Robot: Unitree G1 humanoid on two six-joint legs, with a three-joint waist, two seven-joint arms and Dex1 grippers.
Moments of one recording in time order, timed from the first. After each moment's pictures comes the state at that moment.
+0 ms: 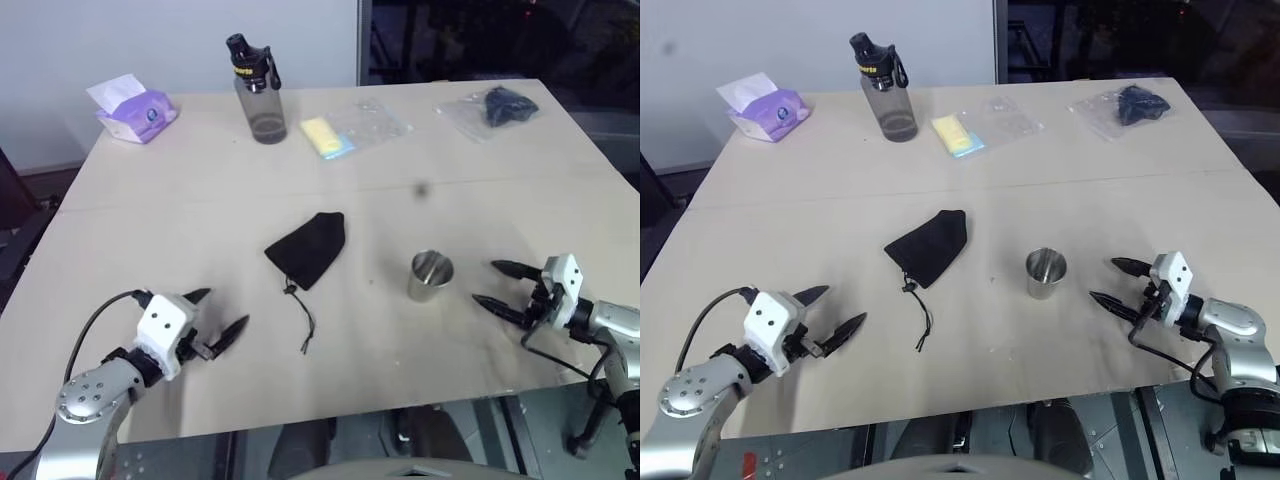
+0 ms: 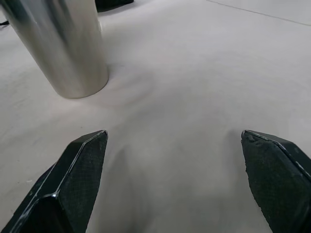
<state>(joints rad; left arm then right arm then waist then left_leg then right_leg) 0.34 0.64 0.31 -0.23 -0.26 0.09 -0.72 -0.13 -0.64 -0.14 0.33 0.40 -0.10 1.16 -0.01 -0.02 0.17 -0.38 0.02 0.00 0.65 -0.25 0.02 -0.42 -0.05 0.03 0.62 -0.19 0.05</state>
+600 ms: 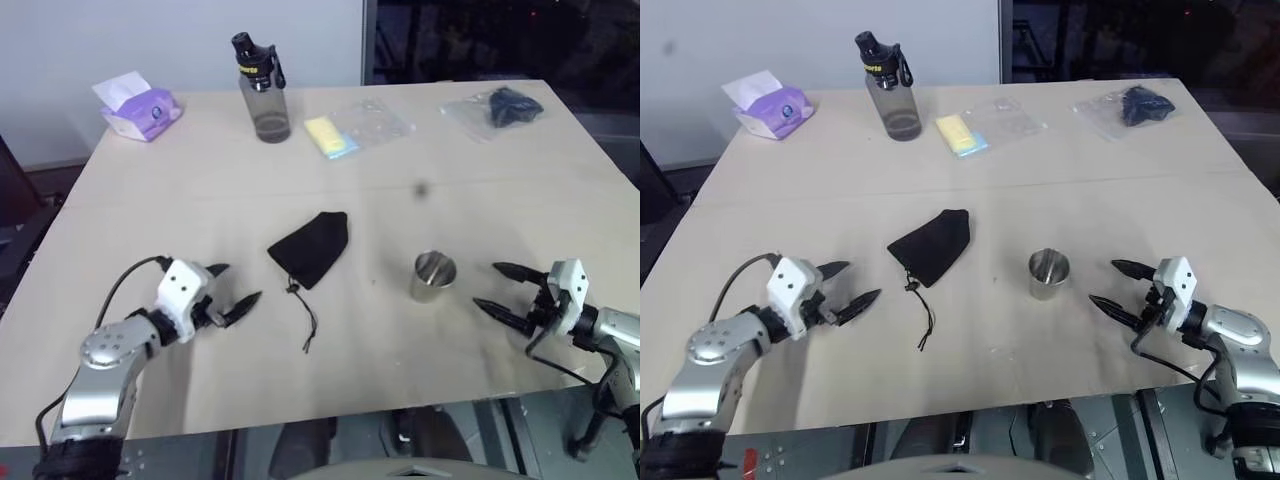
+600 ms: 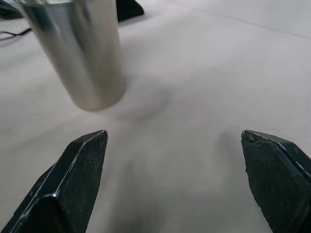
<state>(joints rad) 0.05 0.67 0.21 -0.02 -0.27 0.13 -0.83 -0.04 -0.64 -0.17 0.20 0.45 -0.07 1.15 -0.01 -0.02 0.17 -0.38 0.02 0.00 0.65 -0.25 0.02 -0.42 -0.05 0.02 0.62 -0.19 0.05</state>
